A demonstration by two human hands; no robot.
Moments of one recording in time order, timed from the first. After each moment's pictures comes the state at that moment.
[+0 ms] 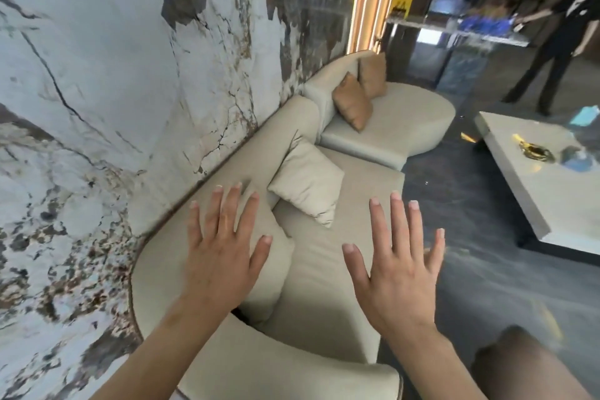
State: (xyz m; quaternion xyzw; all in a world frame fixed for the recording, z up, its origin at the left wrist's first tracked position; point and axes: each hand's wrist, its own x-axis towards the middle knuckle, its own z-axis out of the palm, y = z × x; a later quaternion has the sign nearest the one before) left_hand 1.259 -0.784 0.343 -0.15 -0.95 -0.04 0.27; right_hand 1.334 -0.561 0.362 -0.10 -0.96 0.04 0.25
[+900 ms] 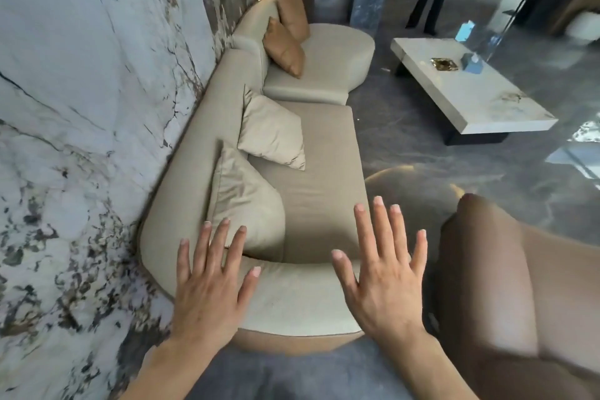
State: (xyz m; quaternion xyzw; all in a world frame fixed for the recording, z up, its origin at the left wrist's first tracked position) left_hand 1.314 -0.946 0.266 -0.31 -0.94 -0.06 0.08; right_hand 1.434 -0.743 0.302 -0.26 -0.94 0.03 0.21
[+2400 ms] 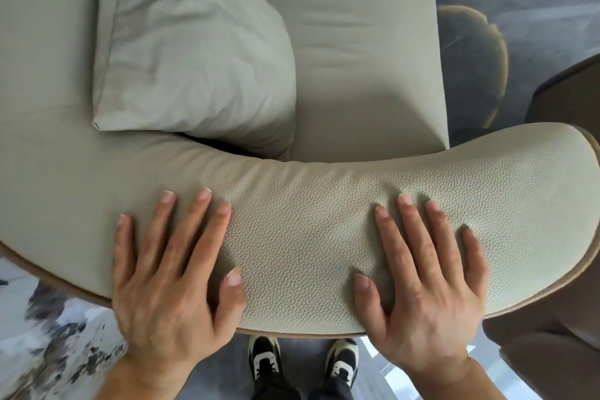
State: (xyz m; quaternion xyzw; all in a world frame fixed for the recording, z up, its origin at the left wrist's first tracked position) left_hand 1.258 -0.953 -0.026 -0.39 -0.90 -0.11 0.14; right_hand 1.403 -0.747 -0.021 -0.22 -0.96 0.02 0.17
